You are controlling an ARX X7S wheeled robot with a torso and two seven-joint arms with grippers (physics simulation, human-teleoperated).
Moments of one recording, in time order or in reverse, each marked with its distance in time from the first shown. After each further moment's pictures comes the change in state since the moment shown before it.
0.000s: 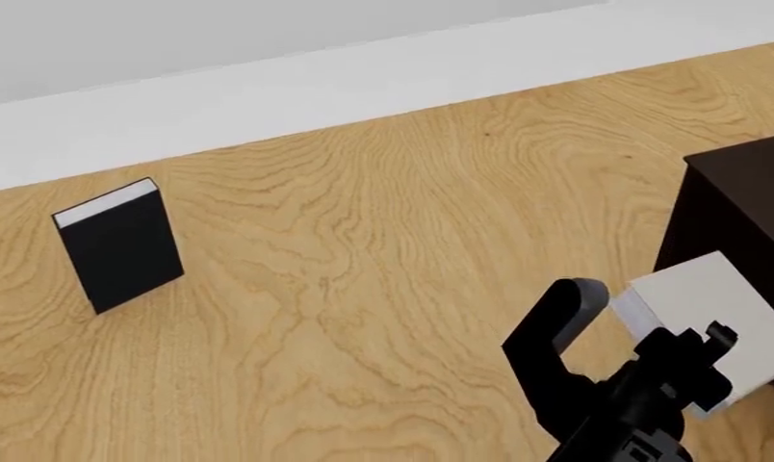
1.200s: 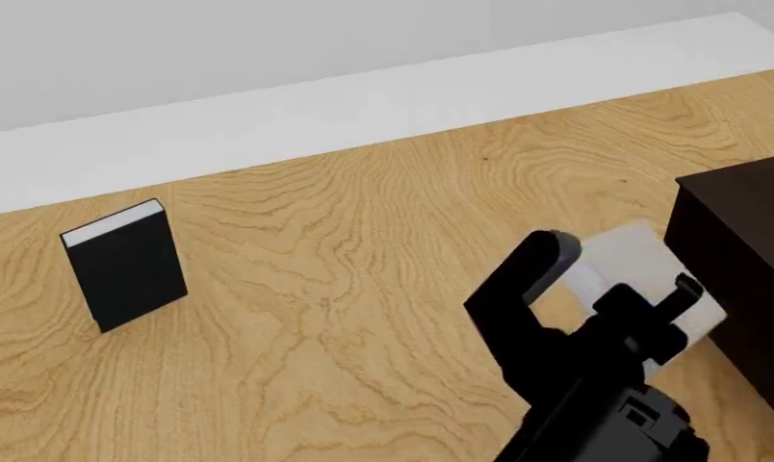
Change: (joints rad) left arm -0.026 0.028 -0.029 -0.007 -0.028 -0.015 0.017; right arm 0.097 -0.001 -0.036 -0.041 0.026 -0.088 -0.170
